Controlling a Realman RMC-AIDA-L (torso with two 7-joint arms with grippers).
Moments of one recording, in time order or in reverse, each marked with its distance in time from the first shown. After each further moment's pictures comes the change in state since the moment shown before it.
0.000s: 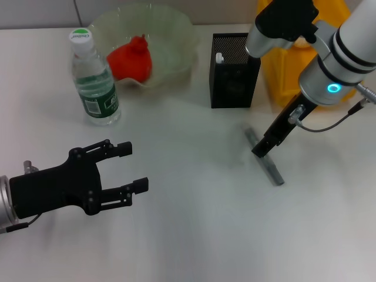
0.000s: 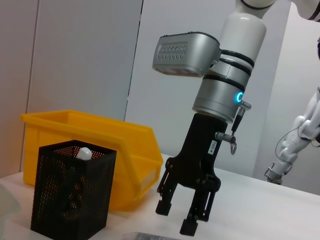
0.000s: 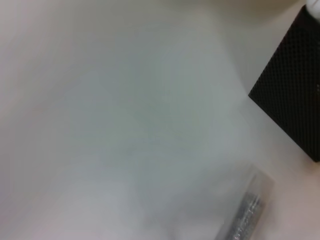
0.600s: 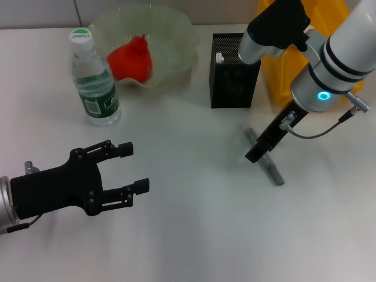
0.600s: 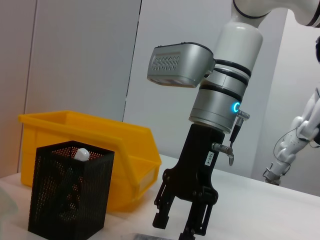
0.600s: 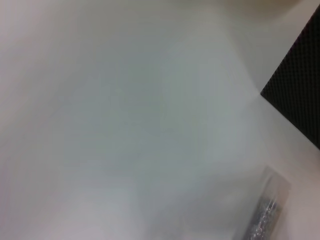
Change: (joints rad) left arm 0.000 -0.002 0.004 0.000 -0.002 0.002 0.000; right arm 0.006 0.003 -0.041 0.052 0.035 0.052 0.034
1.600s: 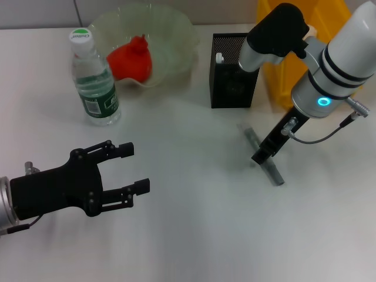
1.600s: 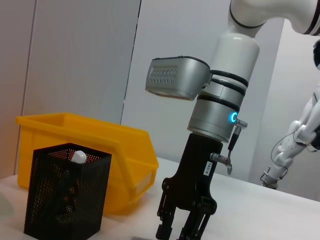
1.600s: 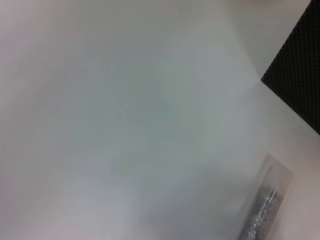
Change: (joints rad) left arm 0.000 0.000 -0.005 -0.003 0.000 0.011 -0.005; right arm 0.004 0.000 -0.021 0.036 -0.006 0.018 0.001
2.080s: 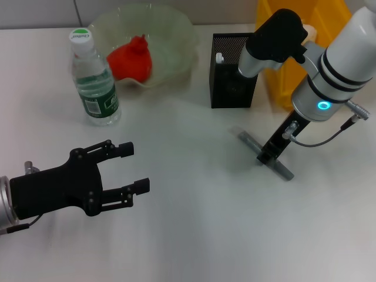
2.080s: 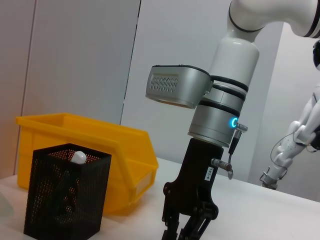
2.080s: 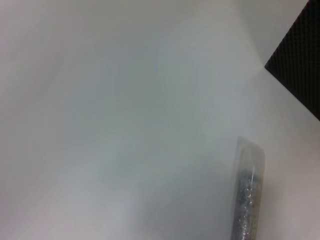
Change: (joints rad) left arm 0.000 0.000 0.000 0.001 0.000 0.002 -0.004; right arm 0.002 -0.001 -0.021 0.018 -0.003 0.010 0.001
